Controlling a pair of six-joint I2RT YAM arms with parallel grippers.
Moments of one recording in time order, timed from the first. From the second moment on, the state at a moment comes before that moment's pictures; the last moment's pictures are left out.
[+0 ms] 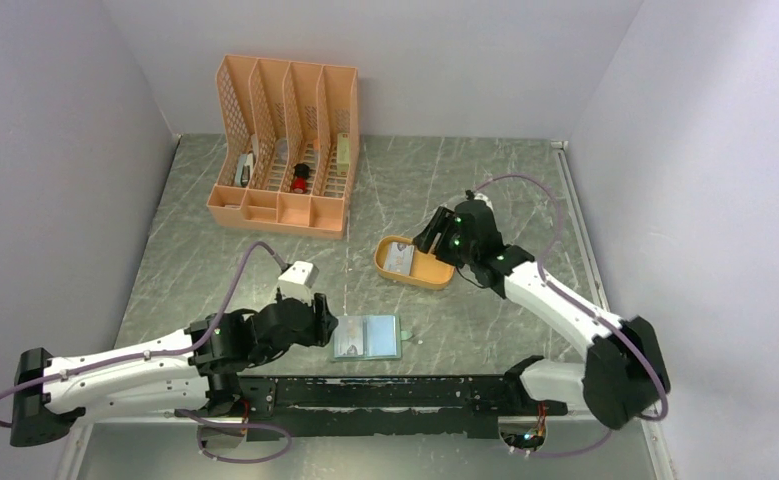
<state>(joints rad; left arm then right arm) -1.23 0.73 0.53 -0.51 -0.51 -0.81 0.53 1.18 0.76 -0.20 0.06 0.77</state>
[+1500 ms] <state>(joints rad) -1.23 0.88 0.56 -0.48 -0.51 -0.79 0.48 1.67 0.81 0.04 -0.18 0.80</state>
